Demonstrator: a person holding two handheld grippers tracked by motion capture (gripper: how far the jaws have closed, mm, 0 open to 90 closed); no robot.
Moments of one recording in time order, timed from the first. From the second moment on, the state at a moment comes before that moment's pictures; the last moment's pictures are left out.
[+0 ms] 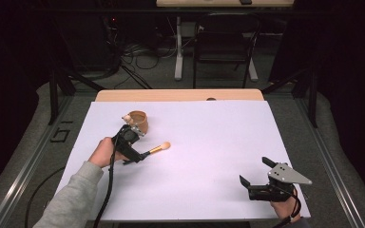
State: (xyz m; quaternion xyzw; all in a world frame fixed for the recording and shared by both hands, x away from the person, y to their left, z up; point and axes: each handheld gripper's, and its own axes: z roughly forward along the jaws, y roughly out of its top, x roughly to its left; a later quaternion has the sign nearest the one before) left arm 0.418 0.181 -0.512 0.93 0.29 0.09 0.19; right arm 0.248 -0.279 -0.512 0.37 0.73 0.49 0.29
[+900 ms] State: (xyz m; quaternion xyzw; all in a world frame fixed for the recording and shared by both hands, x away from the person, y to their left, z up) left arm 0.436 0.160 -0.525 0.95 0.27 0.03 0.13; right arm 0.249 -0.277 -0.514 0.37 0.74 0.48 0.29
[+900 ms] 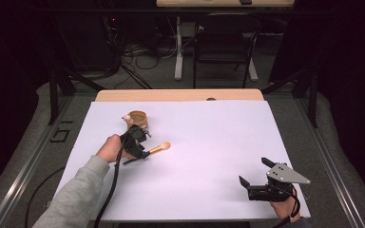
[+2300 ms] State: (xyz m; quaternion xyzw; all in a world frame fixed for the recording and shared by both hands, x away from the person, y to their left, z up) left arm 0.435 0.157 -0.517 0.96 0.26 0.04 0.12; right arm 0.249 -0.278 -0.514 0.38 0.74 0.48 0.30
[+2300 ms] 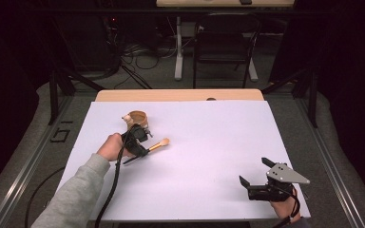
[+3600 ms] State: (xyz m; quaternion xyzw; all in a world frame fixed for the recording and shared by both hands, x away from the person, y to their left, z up) left arm 0.409 0.178 -0.496 0.92 0.29 0.10 0.26; right arm 0.249 -0.279 -0.513 0.38 0.74 0.48 0.30
